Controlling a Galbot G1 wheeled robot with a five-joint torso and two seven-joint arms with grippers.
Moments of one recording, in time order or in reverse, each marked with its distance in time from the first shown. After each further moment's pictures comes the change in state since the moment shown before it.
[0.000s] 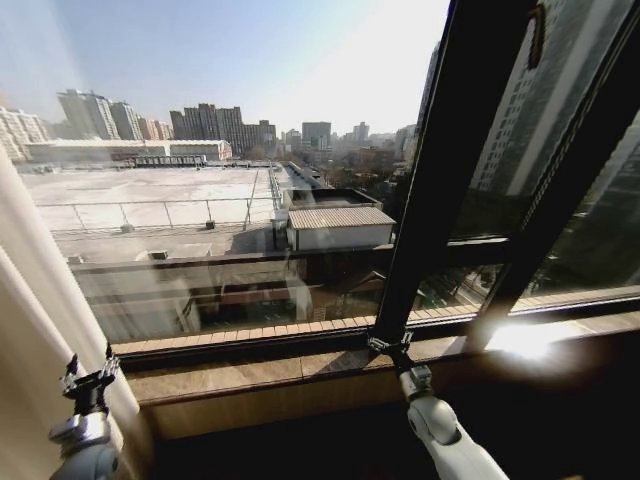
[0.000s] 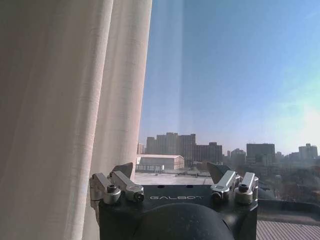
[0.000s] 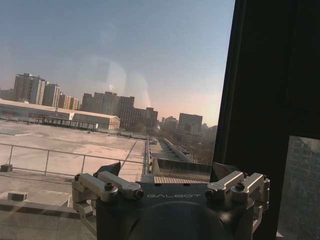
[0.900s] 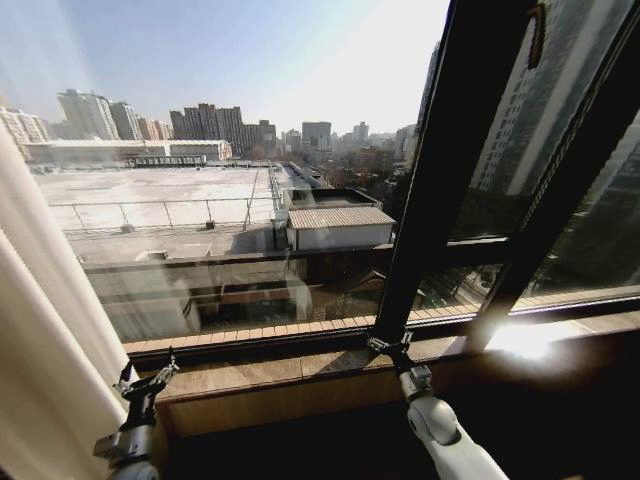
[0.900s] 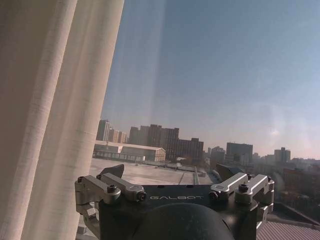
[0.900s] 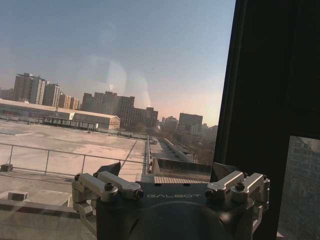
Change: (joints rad) left arm 0.025 -0.080 0.097 -0.025 0.004 -0.021 0.008; right arm 0.000 0.000 0.000 0.000 0.000 0.000 0.000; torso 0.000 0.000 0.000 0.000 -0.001
